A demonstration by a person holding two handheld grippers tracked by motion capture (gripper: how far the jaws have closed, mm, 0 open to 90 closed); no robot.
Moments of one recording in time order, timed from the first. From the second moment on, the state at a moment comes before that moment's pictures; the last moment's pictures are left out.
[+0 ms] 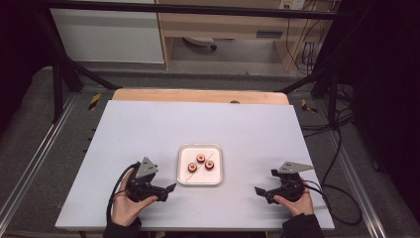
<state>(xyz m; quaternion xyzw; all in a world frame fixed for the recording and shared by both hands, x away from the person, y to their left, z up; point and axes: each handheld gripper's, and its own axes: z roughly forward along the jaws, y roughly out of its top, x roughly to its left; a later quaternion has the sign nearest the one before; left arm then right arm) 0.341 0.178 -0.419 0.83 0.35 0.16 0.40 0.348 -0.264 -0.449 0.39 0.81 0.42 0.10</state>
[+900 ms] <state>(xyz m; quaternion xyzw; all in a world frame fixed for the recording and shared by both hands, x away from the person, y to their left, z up) 0.371 0.107 -0.430 0.87 0.34 0.16 0.32 0.348 -0.263 -0.449 0.39 0.81 0.42 0.10</state>
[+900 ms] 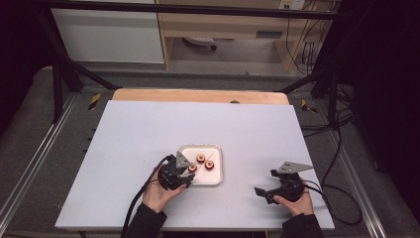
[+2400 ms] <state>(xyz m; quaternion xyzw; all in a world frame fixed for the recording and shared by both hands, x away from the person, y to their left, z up) 0.362 0.120 -0.427 0.84 0.35 0.15 0.39 0.349 -0.259 -0.448 0.38 0.82 0.42 0.11</state>
